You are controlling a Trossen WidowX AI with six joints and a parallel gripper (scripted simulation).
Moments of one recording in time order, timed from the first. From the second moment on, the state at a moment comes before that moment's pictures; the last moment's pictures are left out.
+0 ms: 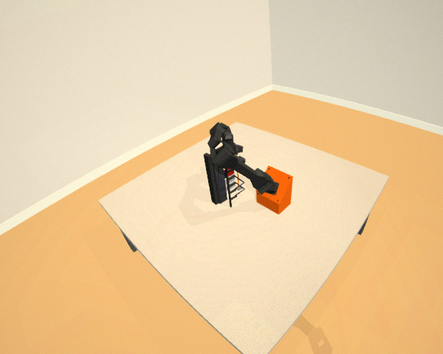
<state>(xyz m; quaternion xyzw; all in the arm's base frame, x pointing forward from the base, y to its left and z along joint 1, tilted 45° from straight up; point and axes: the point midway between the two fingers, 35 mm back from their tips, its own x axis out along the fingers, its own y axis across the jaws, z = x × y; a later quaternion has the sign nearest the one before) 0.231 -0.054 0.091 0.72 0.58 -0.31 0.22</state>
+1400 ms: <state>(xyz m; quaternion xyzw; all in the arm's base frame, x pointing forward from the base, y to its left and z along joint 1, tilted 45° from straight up) 0.219 -0.092 0.057 0.72 0.58 -0.32 0.22</state>
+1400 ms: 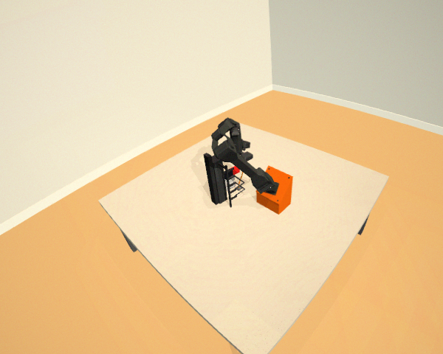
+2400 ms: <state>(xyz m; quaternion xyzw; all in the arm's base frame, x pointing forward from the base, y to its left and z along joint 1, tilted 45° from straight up) 0.205 -0.141 0.025 0.72 0.58 -0.32 0.22</state>
